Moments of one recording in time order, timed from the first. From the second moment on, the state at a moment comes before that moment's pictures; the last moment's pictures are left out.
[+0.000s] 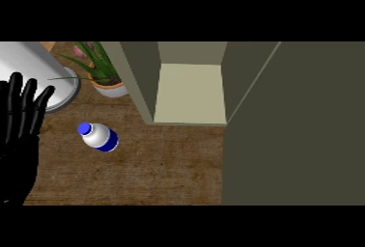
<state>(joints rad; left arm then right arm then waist) -0.02 0.10 0.03 -2.10 0.01 -0.02 -0.02 -0.01 -0.14 0.00 -2.10 0.03 0.00 -0.04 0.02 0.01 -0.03</state>
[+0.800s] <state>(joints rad) 0.18 0.04 -0.14 -2.30 0.25 -0.09 0.26 0.31 -0.10 0.10 -2.40 -0.21 0.09 0.19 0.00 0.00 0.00</state>
